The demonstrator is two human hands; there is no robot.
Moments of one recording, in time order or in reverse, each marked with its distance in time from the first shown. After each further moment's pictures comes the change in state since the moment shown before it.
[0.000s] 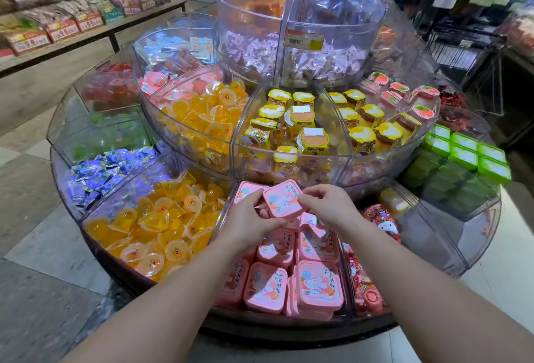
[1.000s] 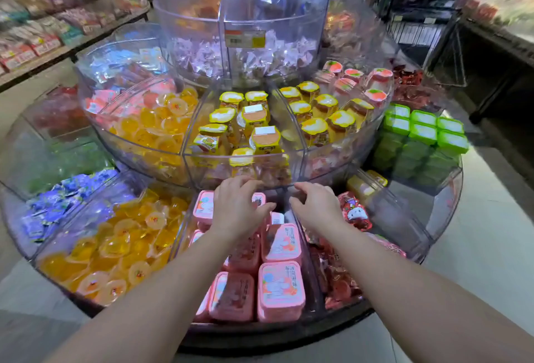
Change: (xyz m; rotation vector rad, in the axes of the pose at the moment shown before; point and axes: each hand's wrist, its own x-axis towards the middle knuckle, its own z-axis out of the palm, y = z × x) left_hand 0.043 0.017 0.048 0.792 0.209 0.380; right_hand 0.010 0.045 -0.035 -0.514 0.187 -0.109
